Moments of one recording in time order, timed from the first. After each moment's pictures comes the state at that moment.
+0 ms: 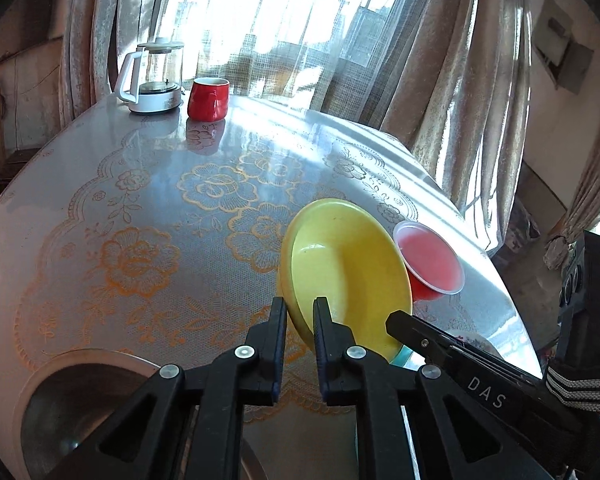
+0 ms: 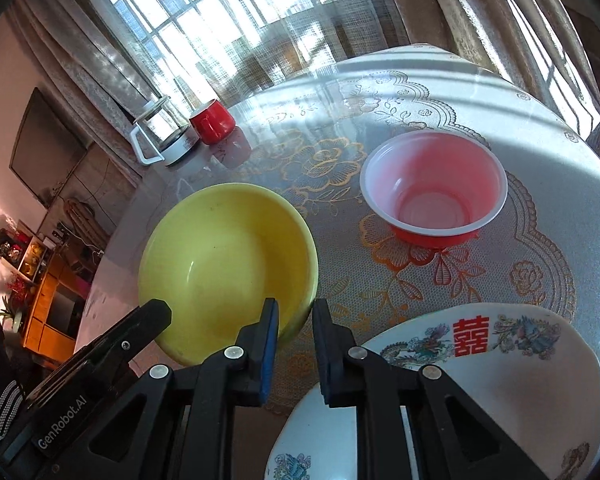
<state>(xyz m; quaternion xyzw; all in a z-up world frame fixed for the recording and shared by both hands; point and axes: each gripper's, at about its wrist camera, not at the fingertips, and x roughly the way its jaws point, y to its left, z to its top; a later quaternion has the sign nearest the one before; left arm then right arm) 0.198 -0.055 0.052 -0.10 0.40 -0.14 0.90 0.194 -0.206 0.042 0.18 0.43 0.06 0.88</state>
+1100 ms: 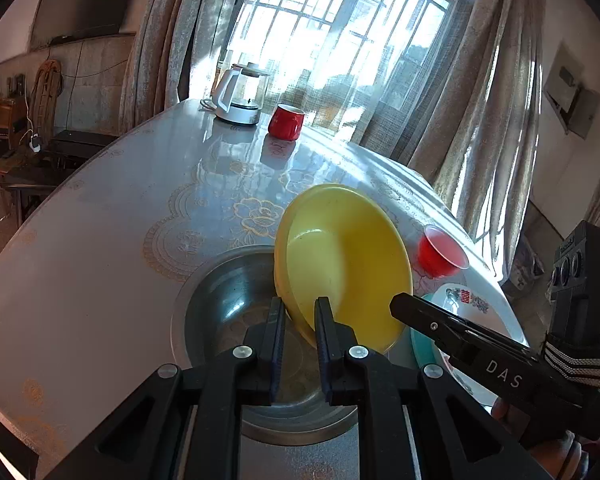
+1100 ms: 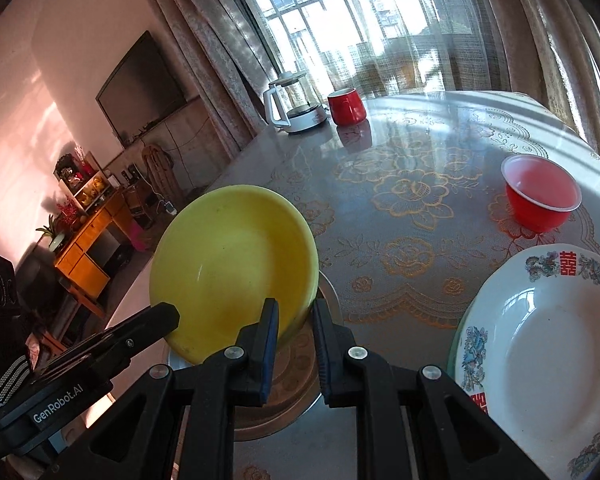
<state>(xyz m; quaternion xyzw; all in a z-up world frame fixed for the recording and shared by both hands) 0.063 0.071 0.051 -0.15 0.36 -0.09 0.92 0.101 -0.091 0.060 0.10 0.38 0.21 0.89</state>
